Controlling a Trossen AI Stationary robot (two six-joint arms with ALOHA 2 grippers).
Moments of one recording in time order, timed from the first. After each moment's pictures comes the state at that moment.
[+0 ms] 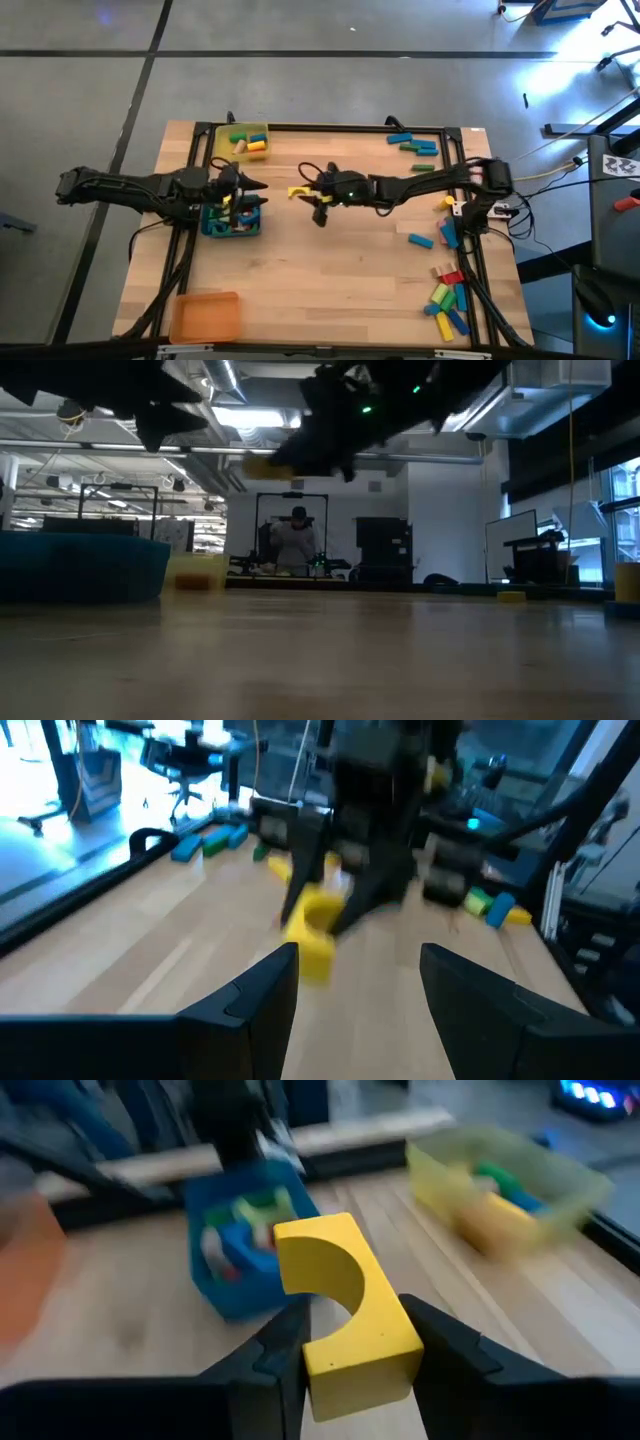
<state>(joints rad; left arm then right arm) -0.02 0.59 0.41 0.00 -0.17 -0.22 -0.02 1.81 1.13 0.35 0.14 0.14</state>
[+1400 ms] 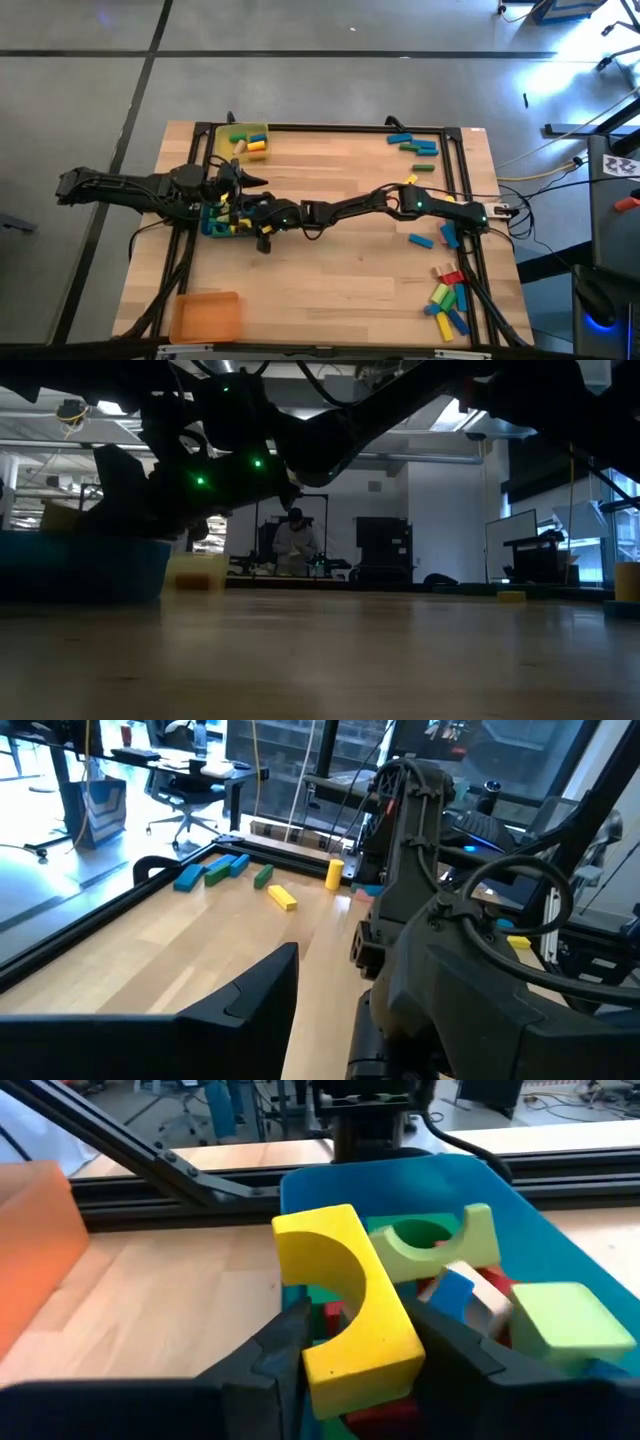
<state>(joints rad) -0.01 0.59 0.41 0.06 -0.18 -0.20 0.04 2.58 1.99 0.31 0.01 0.07</state>
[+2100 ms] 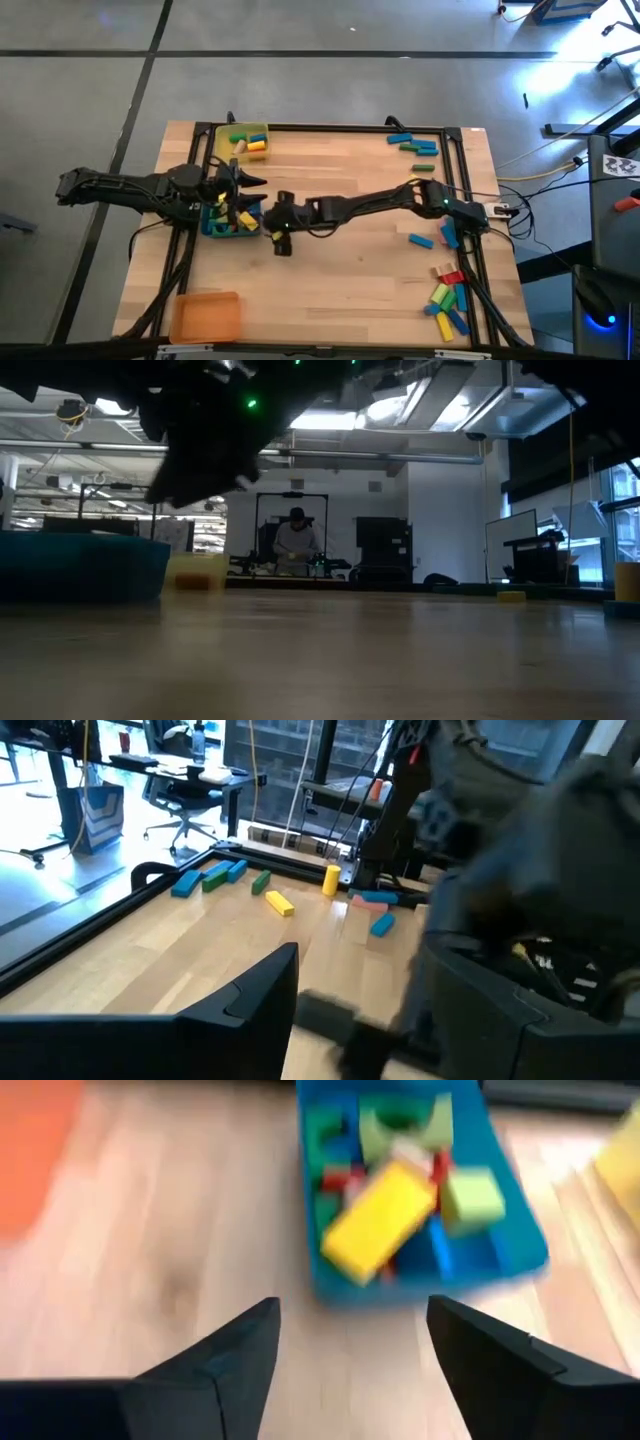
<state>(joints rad) -0.01 0.57 0.41 0.06 -0.18 -0.20 0.12 2.33 1.98 -0.38 0.15 -0.01</state>
